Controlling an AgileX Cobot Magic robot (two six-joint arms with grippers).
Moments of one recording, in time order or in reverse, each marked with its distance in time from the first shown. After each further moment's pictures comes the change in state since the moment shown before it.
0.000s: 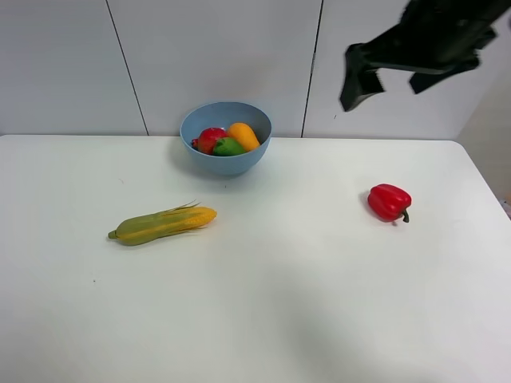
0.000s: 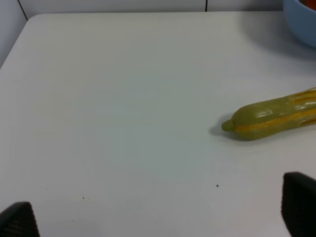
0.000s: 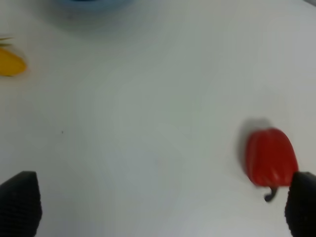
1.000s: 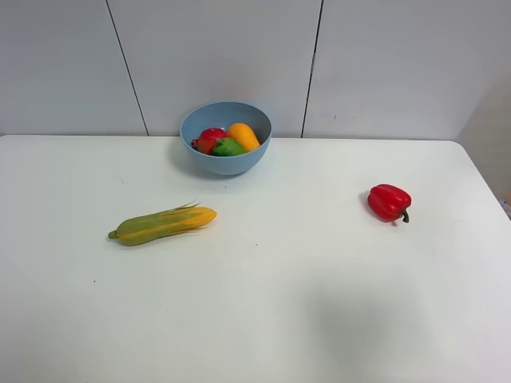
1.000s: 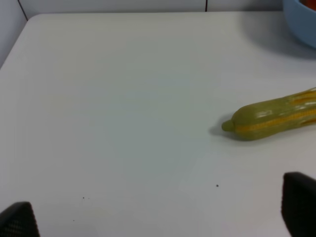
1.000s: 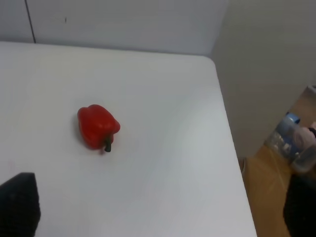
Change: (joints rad) left arm 0.000 0.000 0.000 0.000 0.000 0.000; right arm -0.429 -1.287 0.779 -0.053 -0.149 -0.082
